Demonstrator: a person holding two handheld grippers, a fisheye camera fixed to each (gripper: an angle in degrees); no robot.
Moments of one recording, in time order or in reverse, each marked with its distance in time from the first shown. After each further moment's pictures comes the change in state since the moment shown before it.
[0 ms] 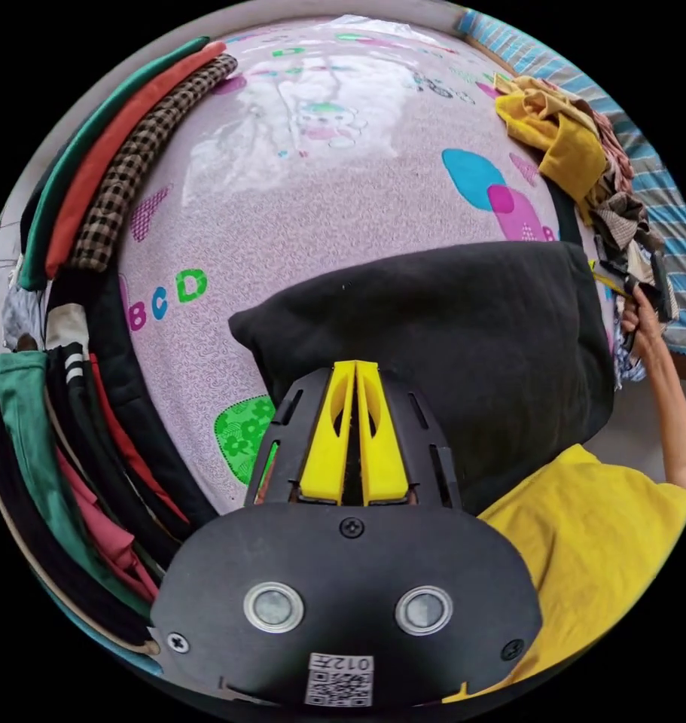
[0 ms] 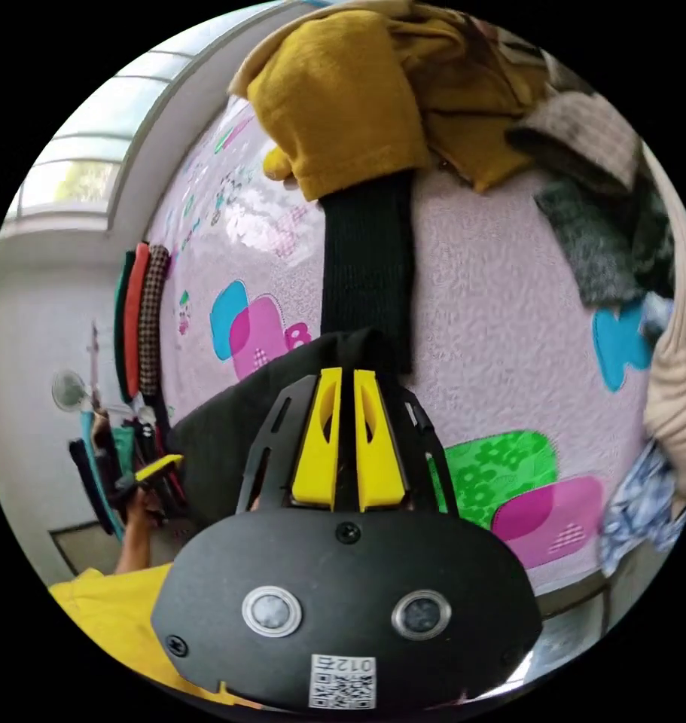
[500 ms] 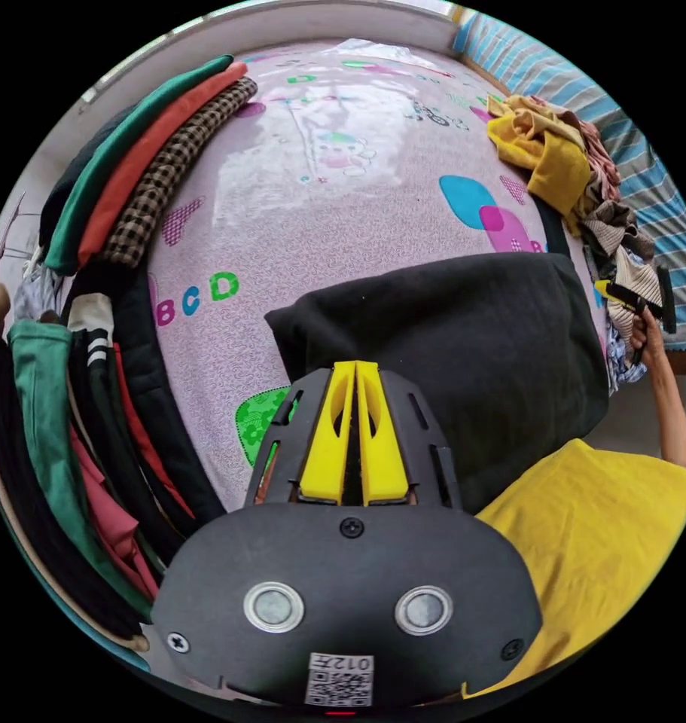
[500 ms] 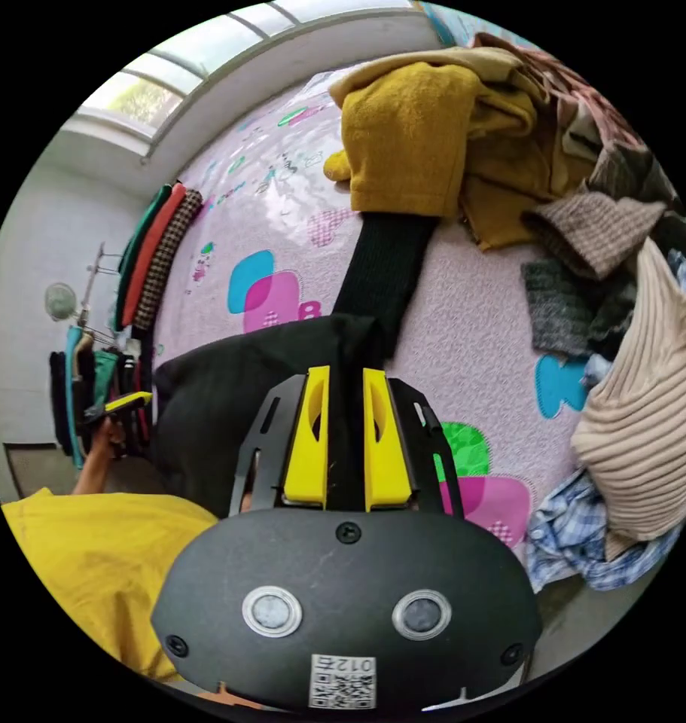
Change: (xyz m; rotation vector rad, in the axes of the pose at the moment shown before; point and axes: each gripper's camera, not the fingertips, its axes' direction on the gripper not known) left arm 0.017 0.025 -0.047 0.128 0.014 -0.031; right arm -0.009 0.038 -0.027 -0.011 0.042 -0.235
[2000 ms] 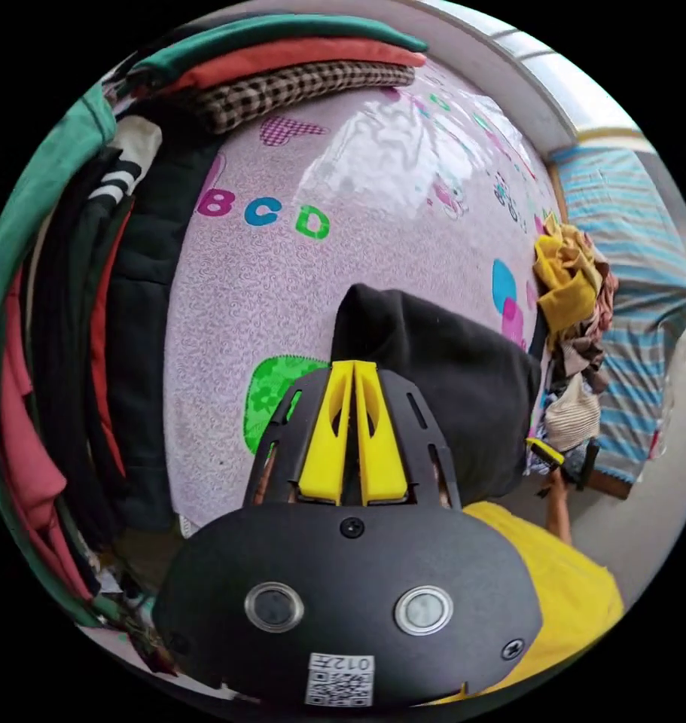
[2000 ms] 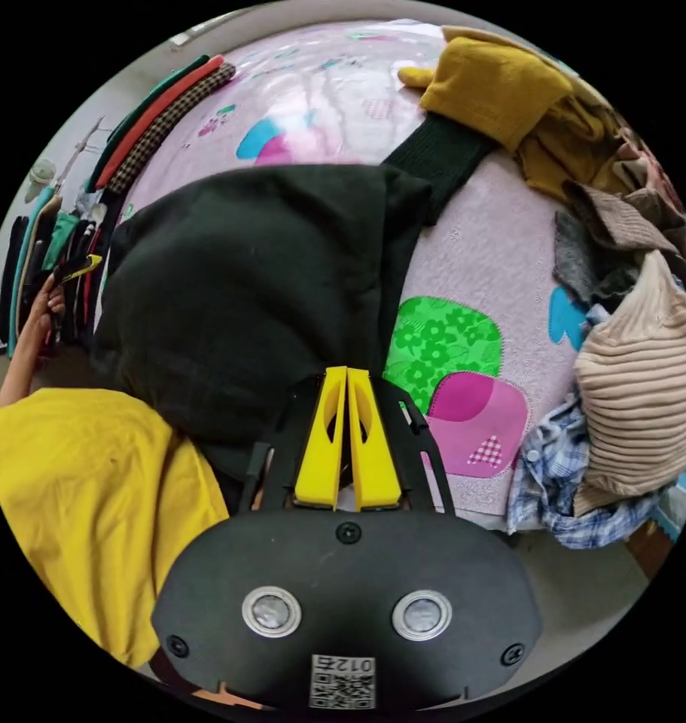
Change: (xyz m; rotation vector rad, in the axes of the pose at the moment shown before) left arm -0.155 0.056 0.062 0.007 0.356 -0.428; right arm -0.031 0.153 0.147 -0.216 0.278 -0.229
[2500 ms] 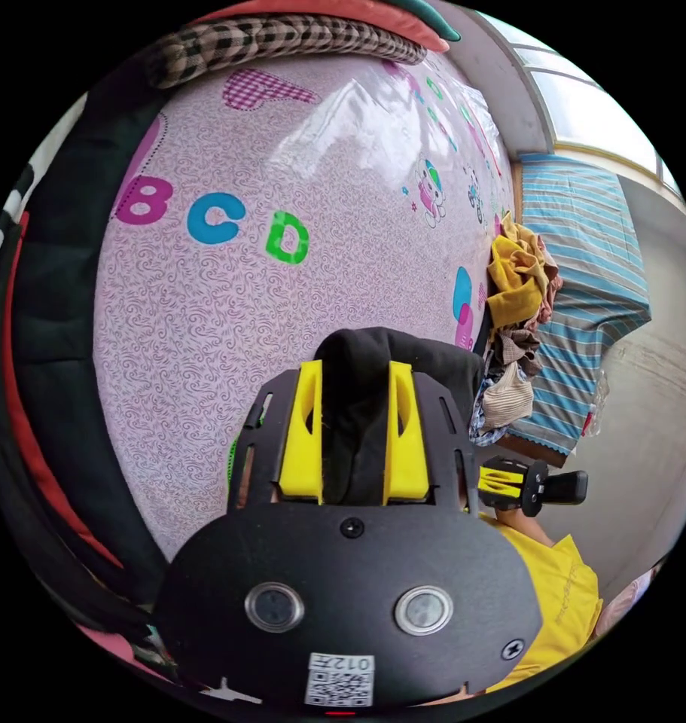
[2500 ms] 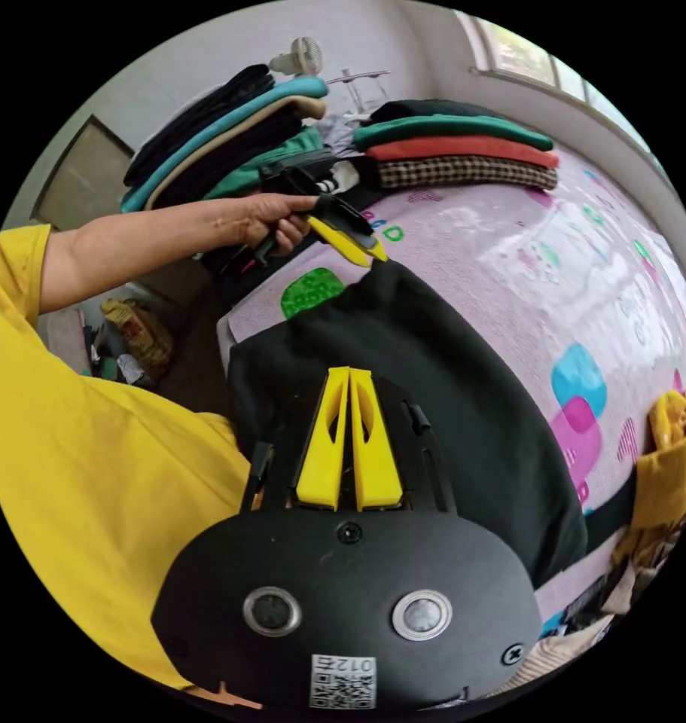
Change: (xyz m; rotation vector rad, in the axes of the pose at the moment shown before) left arm -0.083 -0.076 0.031 -0.153 0.289 0.055; right arm -0.311 -0.059 0.008 0.169 -0.210 -0.771
